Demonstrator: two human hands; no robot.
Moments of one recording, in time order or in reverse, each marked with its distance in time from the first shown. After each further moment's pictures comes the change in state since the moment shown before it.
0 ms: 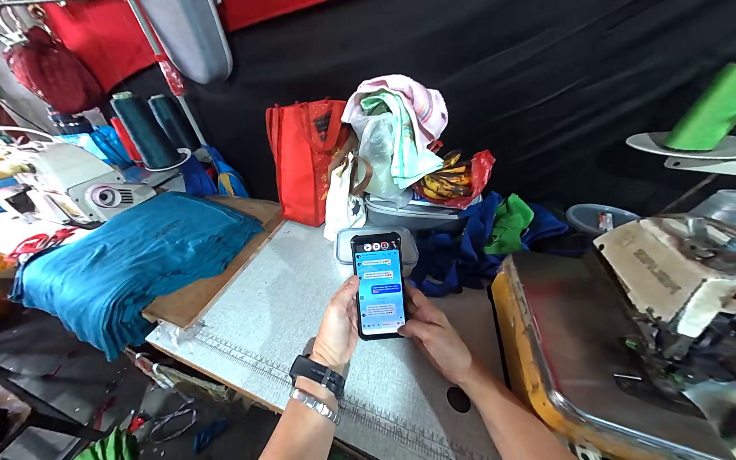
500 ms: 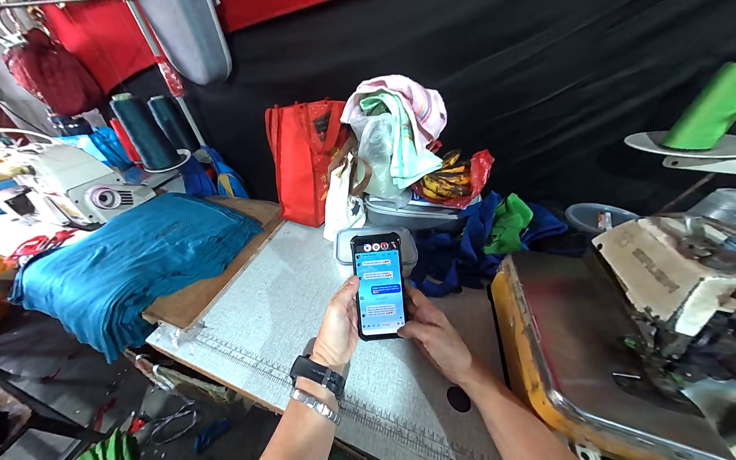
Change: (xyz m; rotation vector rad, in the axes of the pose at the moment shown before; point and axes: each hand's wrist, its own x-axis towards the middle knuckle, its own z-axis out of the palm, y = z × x) left_hand 0.000 0.001 0.001 -0.003 -0.003 -0.002; right_hand 0.000 -0.001 0.000 0.018 -0.003 -0.003
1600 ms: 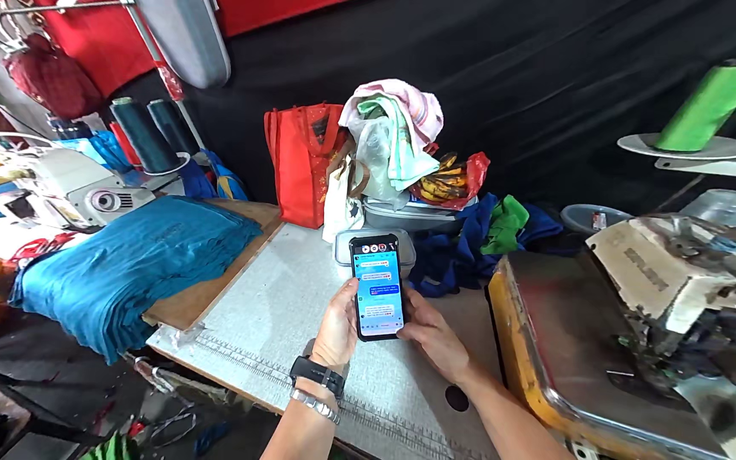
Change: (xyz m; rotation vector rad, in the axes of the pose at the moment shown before) left_hand 0.000 -0.002 0.000 -0.007 0.012 0.003; right_hand 0.000 0.002 0.000 -0.019 -0.015 -0.024
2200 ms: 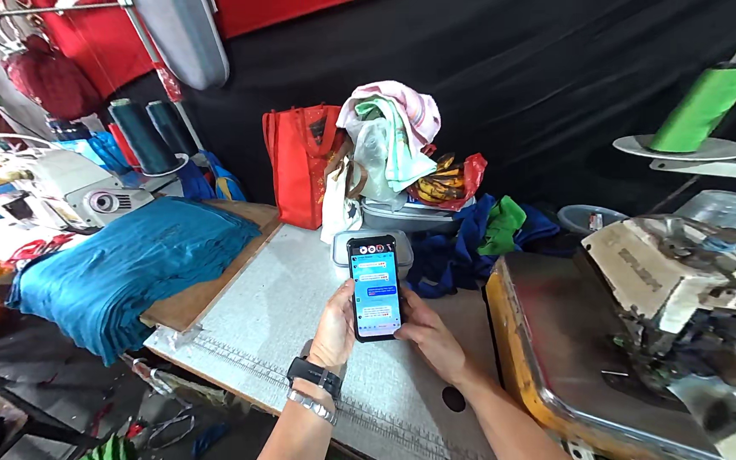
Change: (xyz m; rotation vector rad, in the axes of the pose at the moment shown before) left_hand 0.000 0.002 0.002 0.023 0.029 -0.024; right_hand 0.001 0.001 -0.001 0.022 -0.007 0.001
